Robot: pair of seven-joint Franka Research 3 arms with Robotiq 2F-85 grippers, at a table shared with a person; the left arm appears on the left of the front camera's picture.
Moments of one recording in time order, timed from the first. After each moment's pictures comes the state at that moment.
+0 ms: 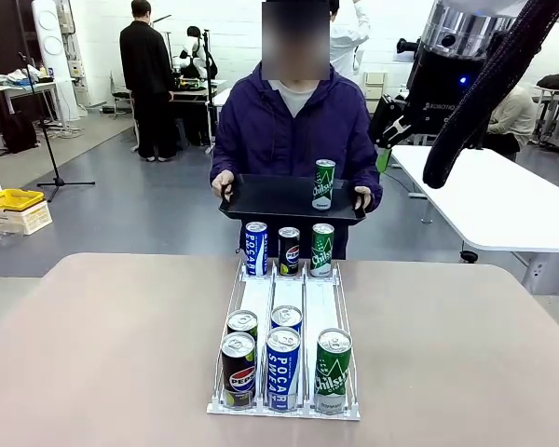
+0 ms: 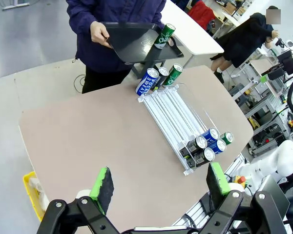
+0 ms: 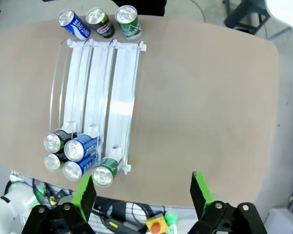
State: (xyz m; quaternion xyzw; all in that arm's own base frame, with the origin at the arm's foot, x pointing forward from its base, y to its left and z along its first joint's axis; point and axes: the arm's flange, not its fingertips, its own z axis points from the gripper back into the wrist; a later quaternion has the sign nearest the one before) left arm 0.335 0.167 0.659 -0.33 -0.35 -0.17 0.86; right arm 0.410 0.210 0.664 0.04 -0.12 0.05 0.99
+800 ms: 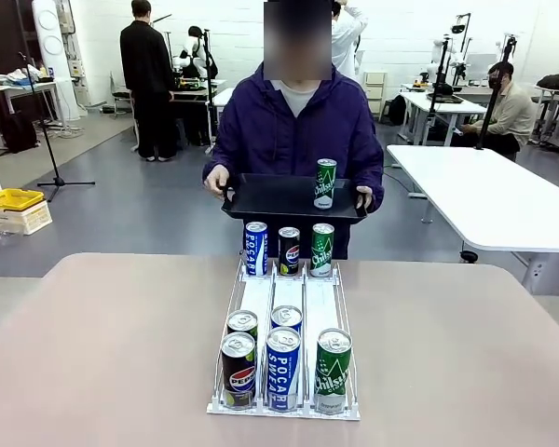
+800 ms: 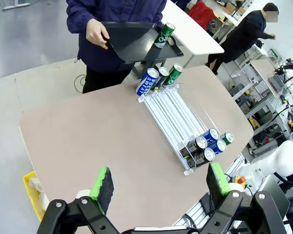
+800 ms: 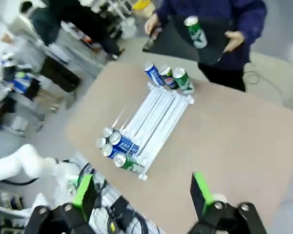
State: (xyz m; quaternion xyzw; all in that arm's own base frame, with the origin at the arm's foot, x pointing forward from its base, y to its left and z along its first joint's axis) left arm 0.335 0.167 0.660 -0.33 -0.35 -0.17 0.86; right arm 0.337 -0.113 0.700 0.35 -0.29 0.20 0.87
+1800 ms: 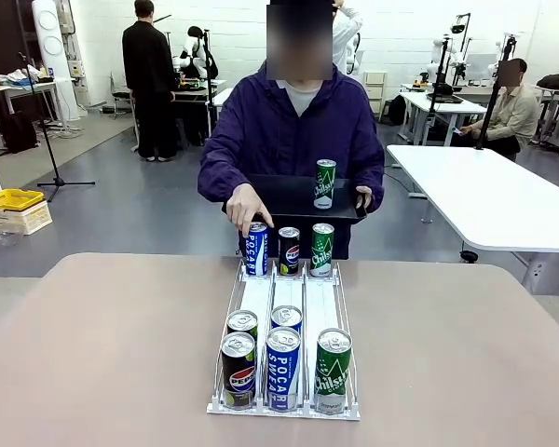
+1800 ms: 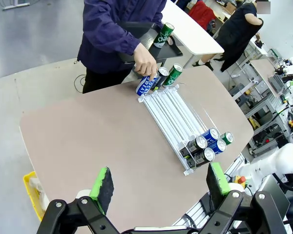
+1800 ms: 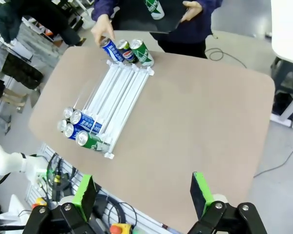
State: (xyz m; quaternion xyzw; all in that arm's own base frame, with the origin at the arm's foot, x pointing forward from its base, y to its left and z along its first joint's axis) left arm 0.335 0.167 0.660 -0.33 -0.35 -0.17 0.86; right arm 0.293 -0.124 0.664 0.26 -0.28 0.15 0.91
